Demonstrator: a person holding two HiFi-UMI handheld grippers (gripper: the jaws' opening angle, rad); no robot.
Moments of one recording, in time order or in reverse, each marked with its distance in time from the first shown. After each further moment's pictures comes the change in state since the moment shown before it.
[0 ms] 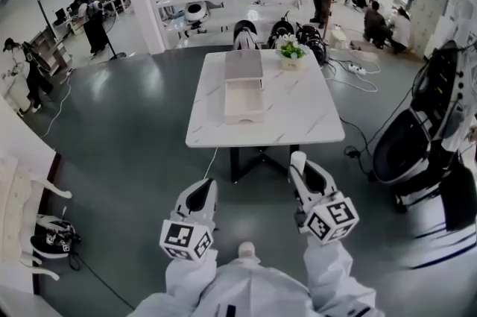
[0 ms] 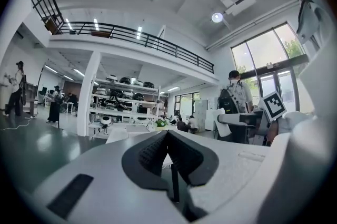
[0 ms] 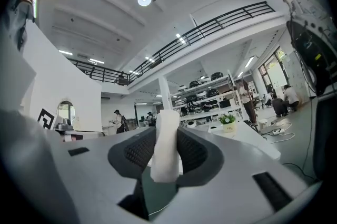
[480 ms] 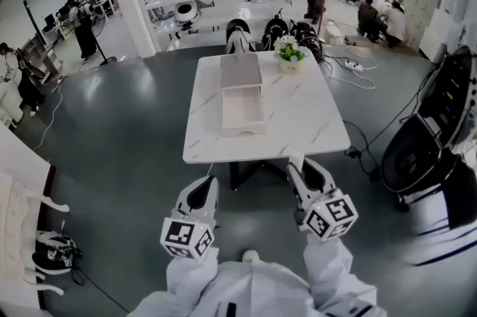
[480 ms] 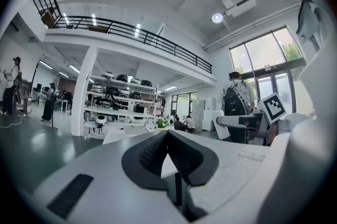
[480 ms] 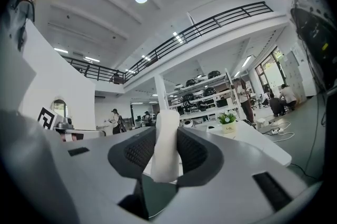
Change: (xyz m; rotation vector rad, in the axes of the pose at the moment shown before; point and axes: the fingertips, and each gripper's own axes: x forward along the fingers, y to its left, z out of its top) left arm 0.074 0.051 0.000 -0.014 0.010 -0.051; right arm 0.075 -0.030 -0.008 0.001 0.012 -0.041
